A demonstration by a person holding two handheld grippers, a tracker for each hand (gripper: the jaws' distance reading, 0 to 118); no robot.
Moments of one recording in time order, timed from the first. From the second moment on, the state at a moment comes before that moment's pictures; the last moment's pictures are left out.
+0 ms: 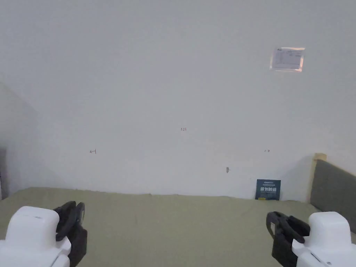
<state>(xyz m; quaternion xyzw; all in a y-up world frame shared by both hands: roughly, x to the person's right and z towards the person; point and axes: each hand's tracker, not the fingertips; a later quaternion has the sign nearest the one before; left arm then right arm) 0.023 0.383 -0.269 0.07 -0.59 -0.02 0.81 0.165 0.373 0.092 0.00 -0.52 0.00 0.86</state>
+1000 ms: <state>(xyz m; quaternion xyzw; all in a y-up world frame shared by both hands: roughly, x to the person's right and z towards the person) 0.049 0.353 -0.261 0.03 -0.60 -0.02 0.80 0.177 0.334 0.083 -0.03 -0.53 0.01 0.84</state>
